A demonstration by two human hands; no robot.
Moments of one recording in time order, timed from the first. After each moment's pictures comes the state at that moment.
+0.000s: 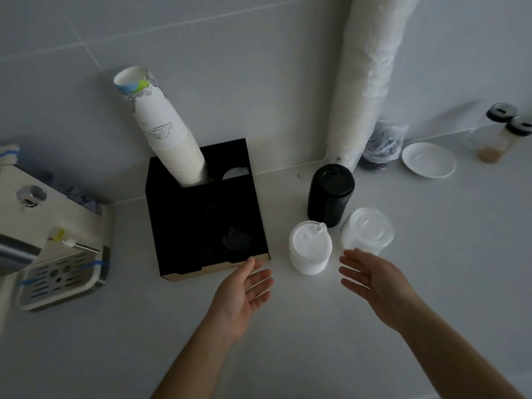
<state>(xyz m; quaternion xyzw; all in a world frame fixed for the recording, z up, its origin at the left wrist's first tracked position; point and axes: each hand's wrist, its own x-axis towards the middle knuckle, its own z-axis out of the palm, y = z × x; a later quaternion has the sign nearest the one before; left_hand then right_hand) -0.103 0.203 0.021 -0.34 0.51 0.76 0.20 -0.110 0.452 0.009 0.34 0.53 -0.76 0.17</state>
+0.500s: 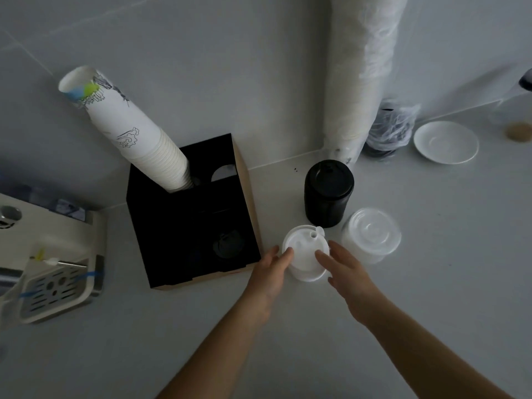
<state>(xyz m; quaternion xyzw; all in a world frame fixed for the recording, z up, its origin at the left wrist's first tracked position) -0.161 0.271 -0.009 -0.25 0.70 0.62 0.26 -0.152 0.429 -0.029 0.26 0.62 -0.70 0.23</state>
